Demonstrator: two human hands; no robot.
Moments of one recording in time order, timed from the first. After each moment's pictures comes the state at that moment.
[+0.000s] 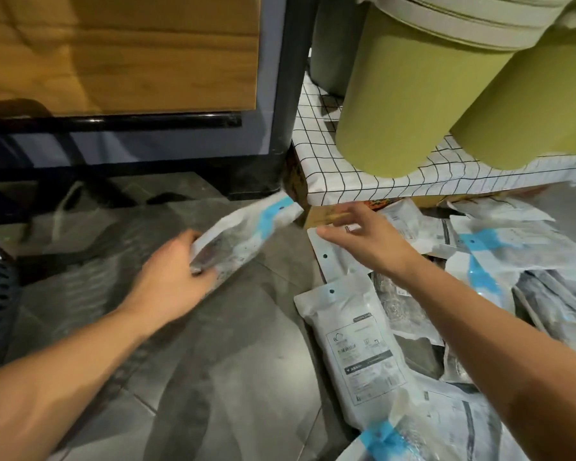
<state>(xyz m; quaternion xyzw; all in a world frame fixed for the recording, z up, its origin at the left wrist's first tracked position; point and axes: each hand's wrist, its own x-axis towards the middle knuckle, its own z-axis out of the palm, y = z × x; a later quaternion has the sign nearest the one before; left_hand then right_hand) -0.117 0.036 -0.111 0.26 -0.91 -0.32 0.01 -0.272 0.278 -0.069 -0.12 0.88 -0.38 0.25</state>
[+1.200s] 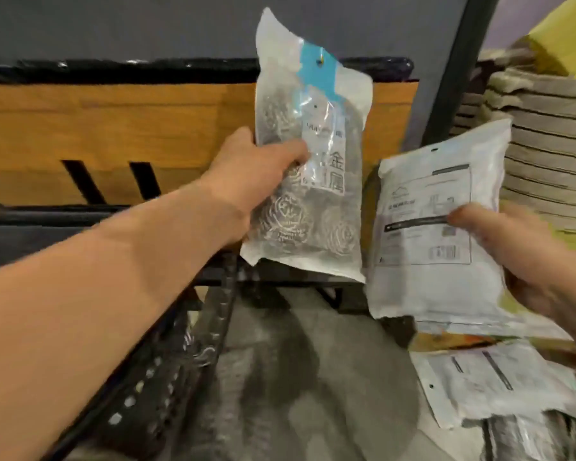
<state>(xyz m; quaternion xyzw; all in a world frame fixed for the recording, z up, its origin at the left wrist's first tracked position) -0.110 -0.046 0.209 0.26 -0.69 -0.64 0.23 -0.213 0.191 0.177 -0.15 0.77 -0.60 0.16</state>
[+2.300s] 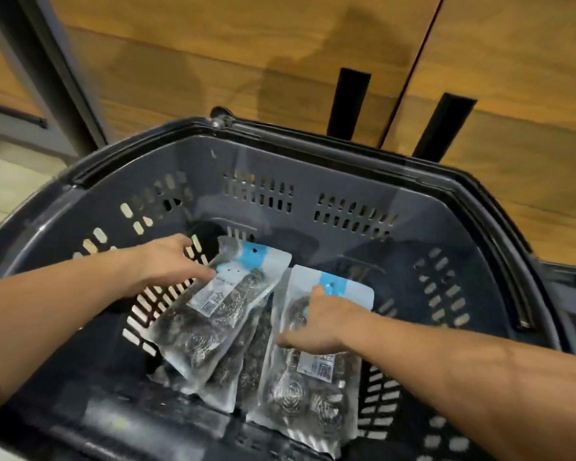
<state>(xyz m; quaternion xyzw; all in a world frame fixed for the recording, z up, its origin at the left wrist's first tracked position) 0.220 -0.438 -0.014 0.55 -0.73 -0.39 -0.09 0.057 -0.258 -0.001 -0.43 0.81 0.14 0.38</state>
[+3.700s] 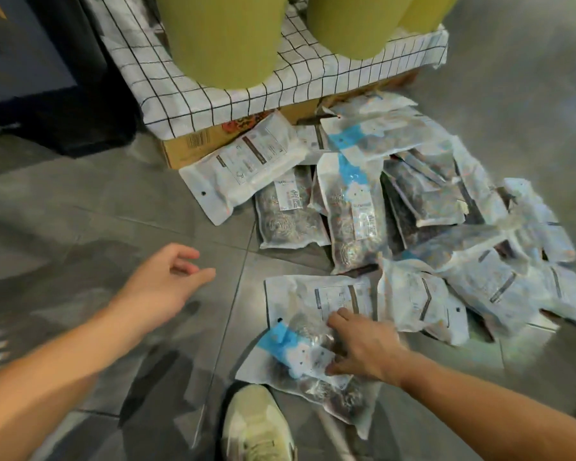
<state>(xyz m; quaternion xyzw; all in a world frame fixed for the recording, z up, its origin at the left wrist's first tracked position) -0.121 0.213 -0.133 0.23 -0.80 -0.52 -0.19 -0.100 0.530 -0.170 -0.15 0.91 0.04 0.38</state>
